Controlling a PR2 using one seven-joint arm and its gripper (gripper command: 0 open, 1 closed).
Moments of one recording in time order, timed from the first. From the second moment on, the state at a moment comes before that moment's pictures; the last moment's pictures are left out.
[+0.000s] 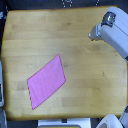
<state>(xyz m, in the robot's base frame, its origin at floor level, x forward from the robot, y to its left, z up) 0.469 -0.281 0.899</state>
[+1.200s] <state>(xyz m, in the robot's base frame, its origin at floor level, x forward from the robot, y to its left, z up) 0.460 -0.203 0.872</state>
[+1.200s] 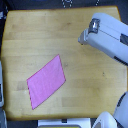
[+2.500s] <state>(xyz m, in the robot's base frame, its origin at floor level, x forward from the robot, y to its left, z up) 0.401 -0.012 0.802</state>
